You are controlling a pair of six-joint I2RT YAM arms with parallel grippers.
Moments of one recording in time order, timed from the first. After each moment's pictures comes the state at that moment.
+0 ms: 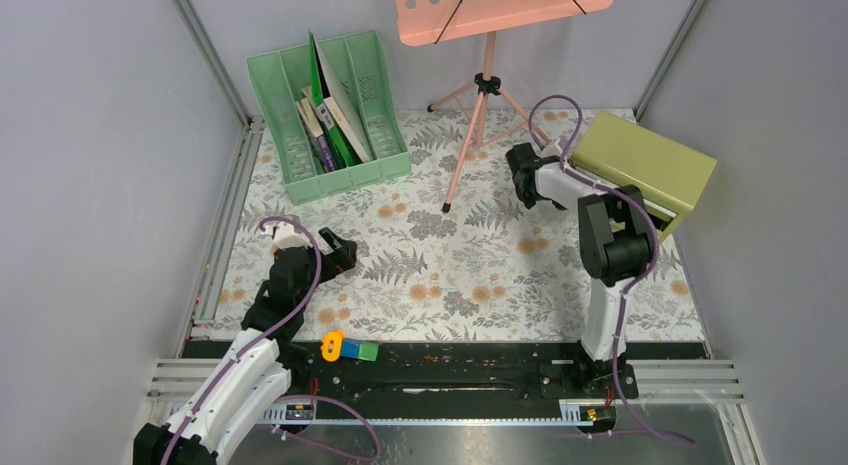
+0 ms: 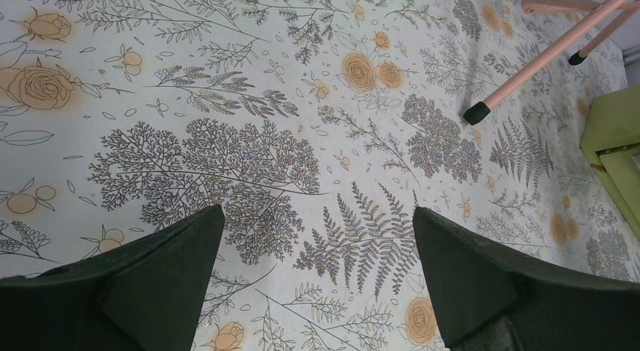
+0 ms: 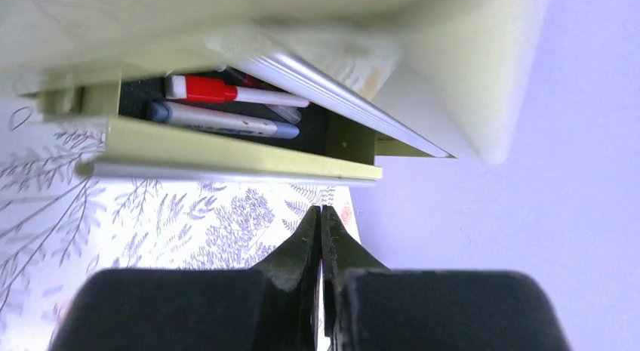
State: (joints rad) left arm -0.32 0.60 0.26 -0.06 -0.15 -0.65; right arm 0.27 2.05 1.41 -0.75 1.21 0.14
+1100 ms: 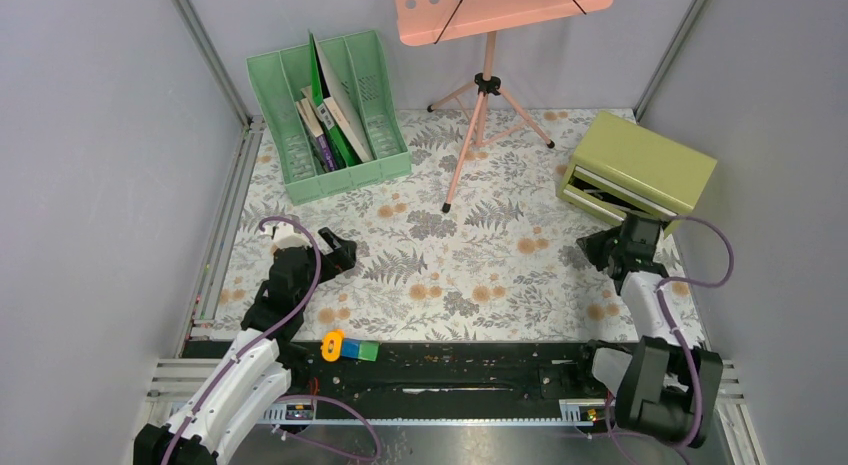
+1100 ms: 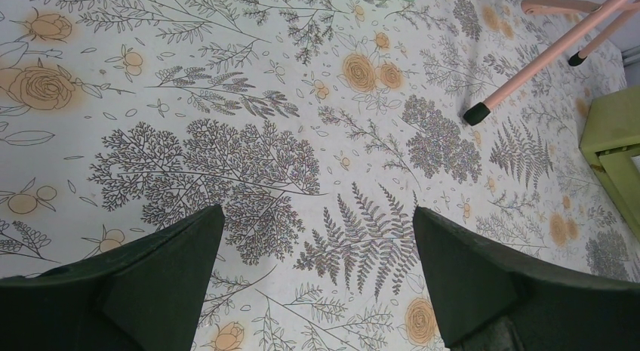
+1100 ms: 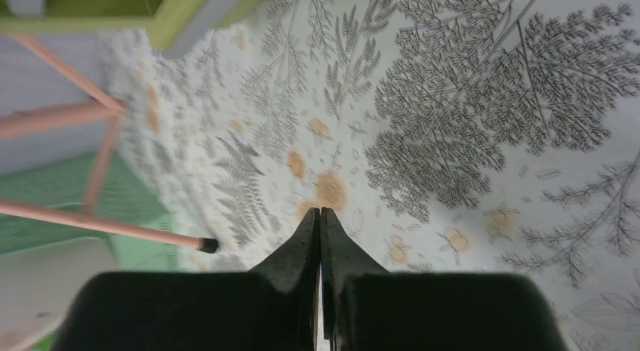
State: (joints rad) left arm -0.31 0.60 0.26 -0.06 -0.15 -0.65; right arm -0.22 1.06 0.52 -0.24 -0.10 0.97
